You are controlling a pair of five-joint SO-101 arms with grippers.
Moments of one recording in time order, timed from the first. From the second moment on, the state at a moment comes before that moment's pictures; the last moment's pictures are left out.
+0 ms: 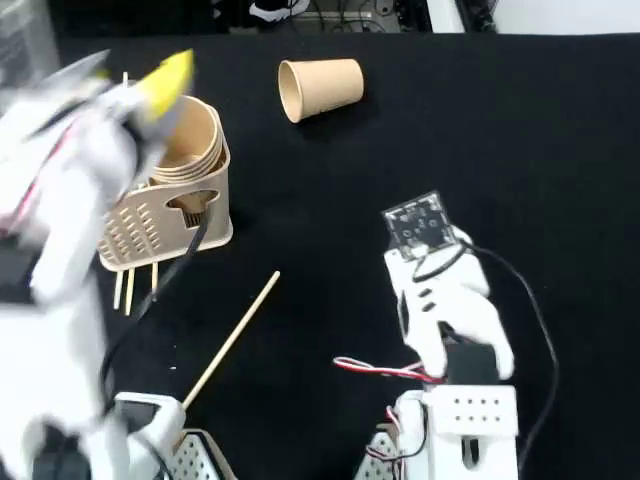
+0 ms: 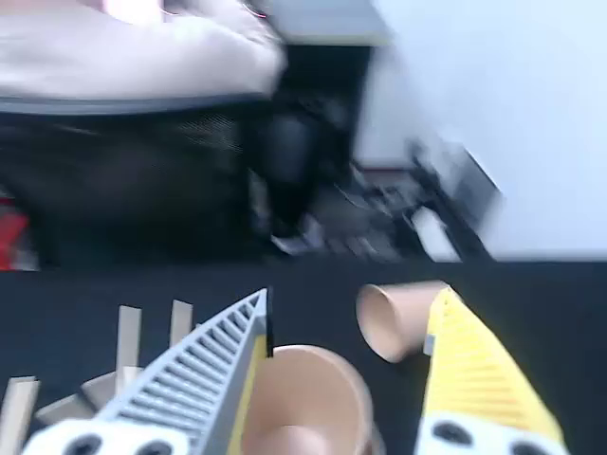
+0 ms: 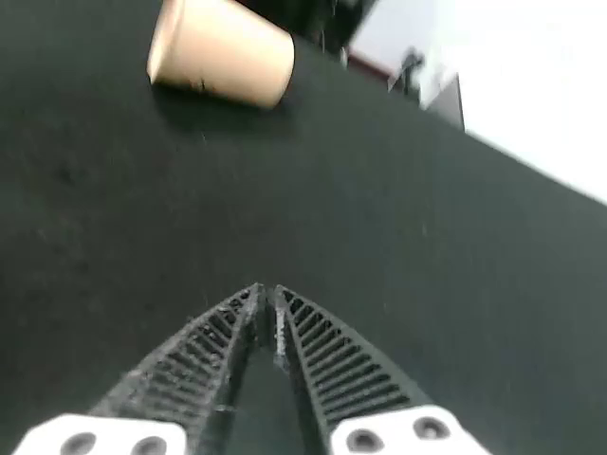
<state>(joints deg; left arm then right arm) -2.1 -29.1 -16.7 71.9 0.4 1.1 -77.1 77.2 38.8 26.5</state>
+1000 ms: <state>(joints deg) 2.5 61.8 -80.5 60.0 6.1 11.3 -93.3 97.2 46.2 31.7</state>
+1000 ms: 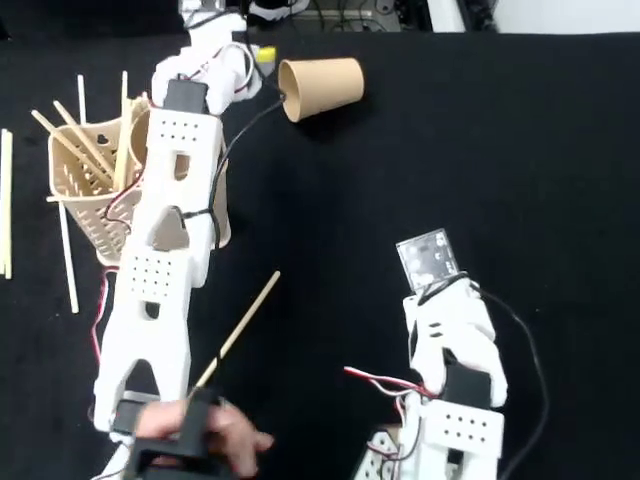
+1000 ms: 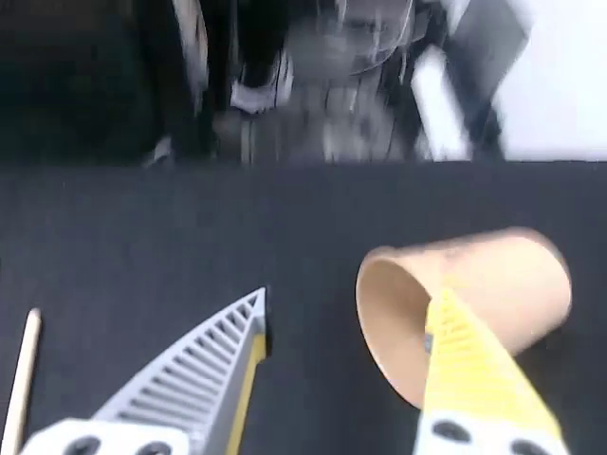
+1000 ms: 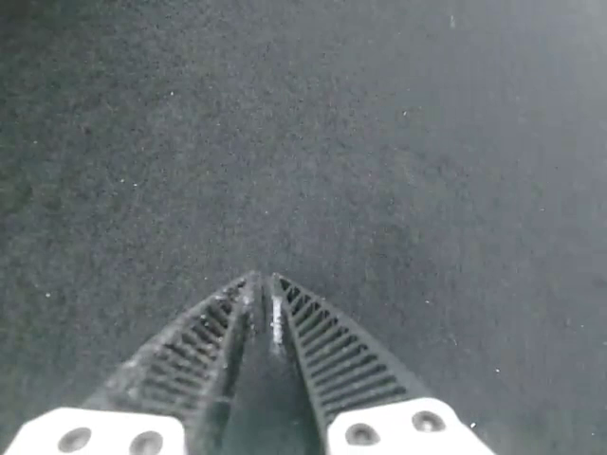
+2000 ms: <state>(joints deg) -1.7 65.7 -94.4 57.3 9.4 11.3 -93.3 97.2 46.2 31.7</state>
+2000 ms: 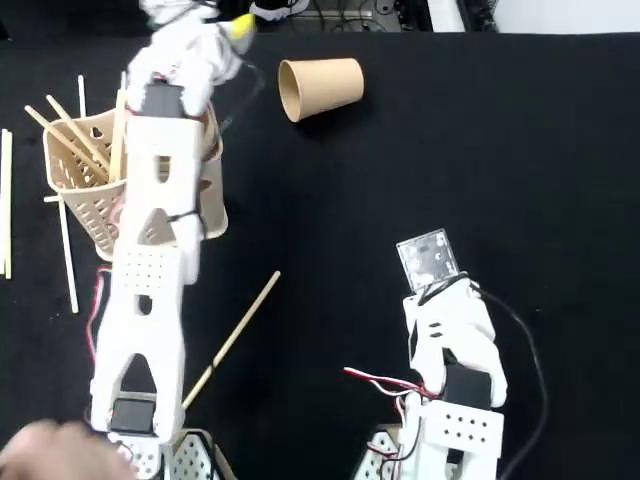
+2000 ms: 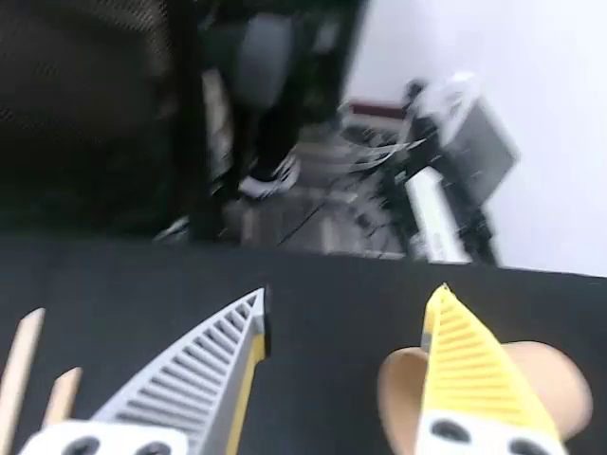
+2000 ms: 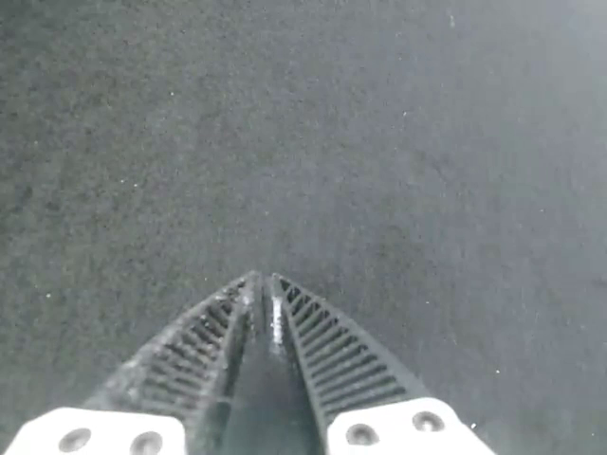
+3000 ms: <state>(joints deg) -29.2 18.4 -71.7 100.6 -3.1 11.3 -93.3 97.2 45.7 31.6</state>
